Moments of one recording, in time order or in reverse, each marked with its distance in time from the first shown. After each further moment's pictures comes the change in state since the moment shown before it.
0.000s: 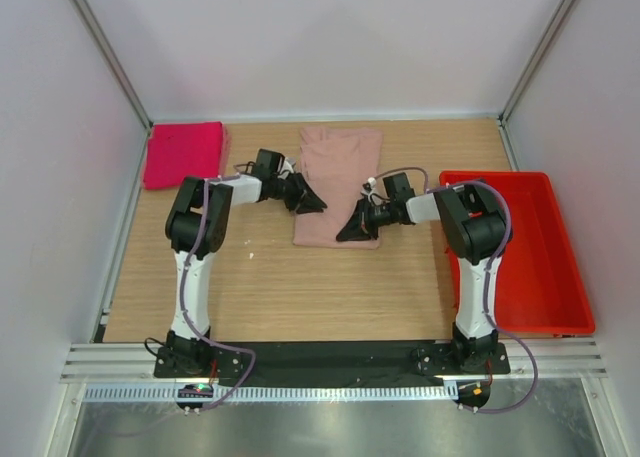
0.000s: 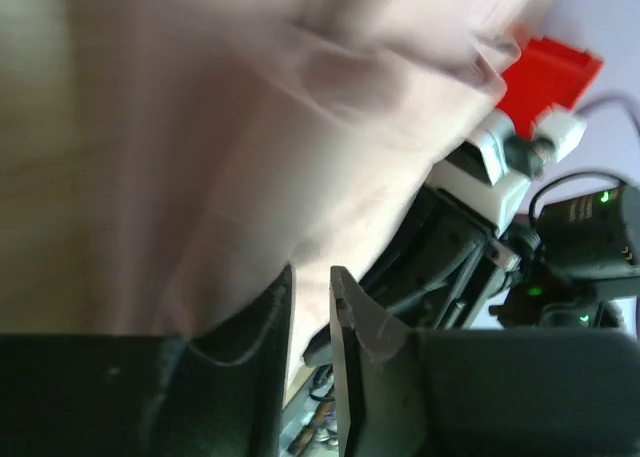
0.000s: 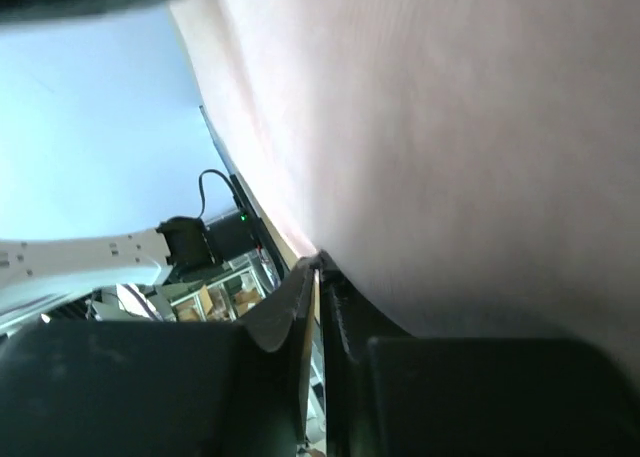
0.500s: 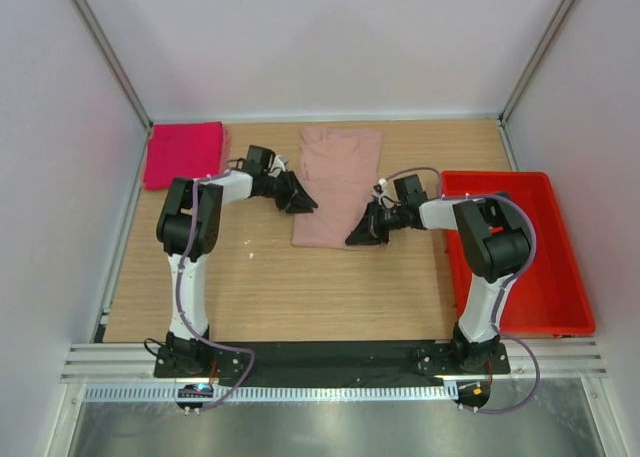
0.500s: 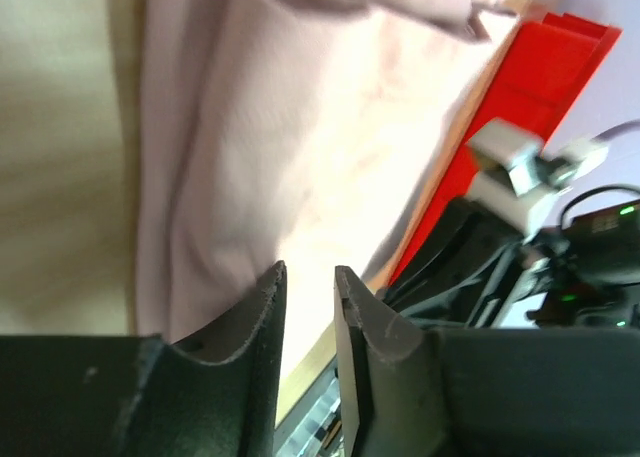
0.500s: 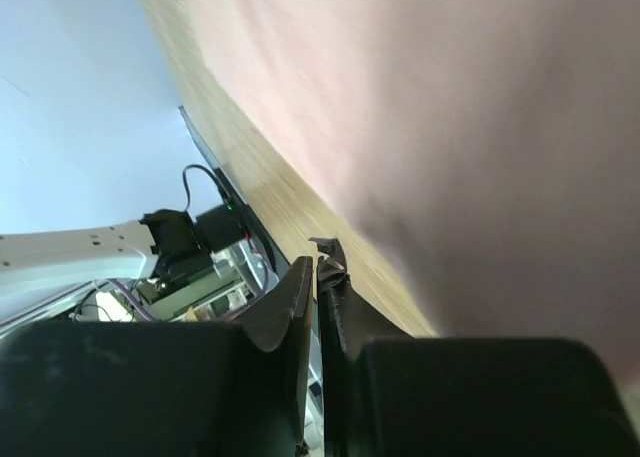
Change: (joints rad) left arm 0.056 -0.019 -0.006 -0.098 0.012 0.126; right arm -0.028 -0.196 -0.187 -0.077 0.061 -0.062
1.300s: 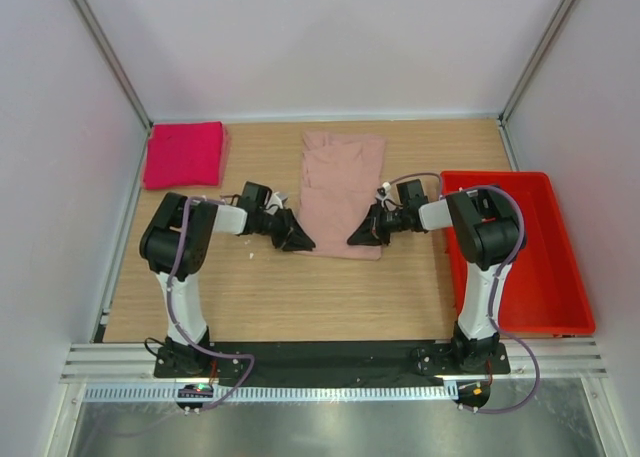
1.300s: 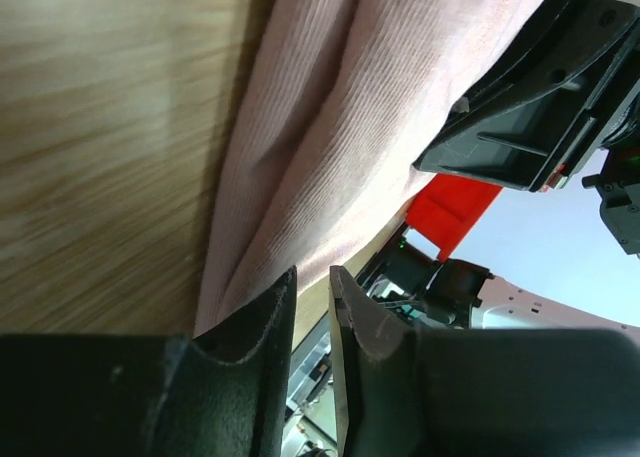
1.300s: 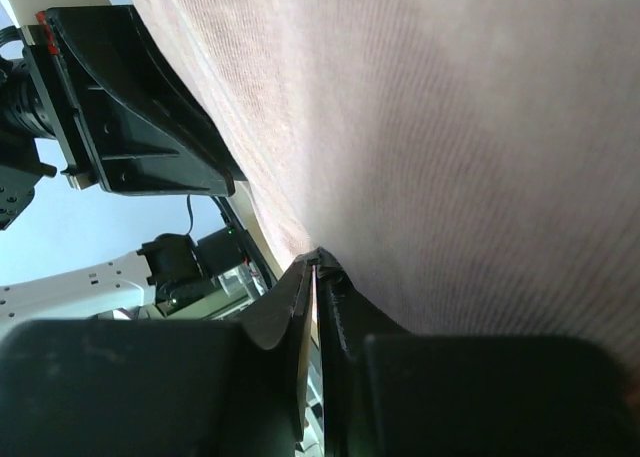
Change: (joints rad) left arm -0.047 -0.224 -0.463 0.171 0.041 -0.039; right arm -0.037 0.117 0.033 0.132 -0.007 0.033
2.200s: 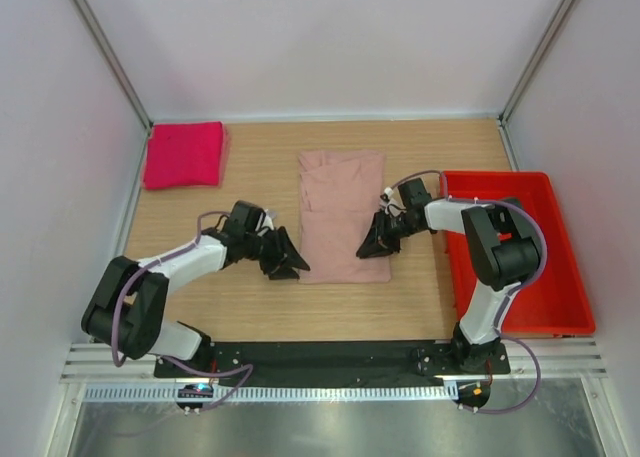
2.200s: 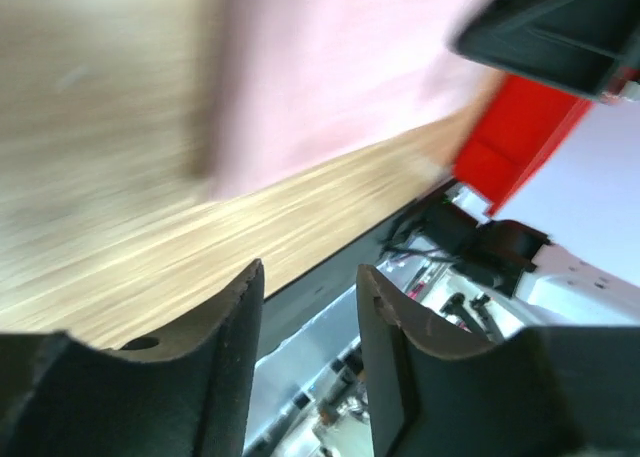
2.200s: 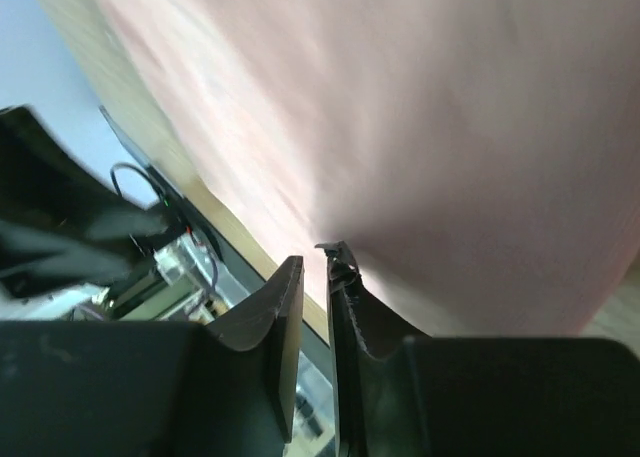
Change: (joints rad) left arm -0.122 -0.561 -0.345 -0.201 -0.201 -0.091; right arm 0.022 -0.189 -0.045 -0.390 0.119 -0.193
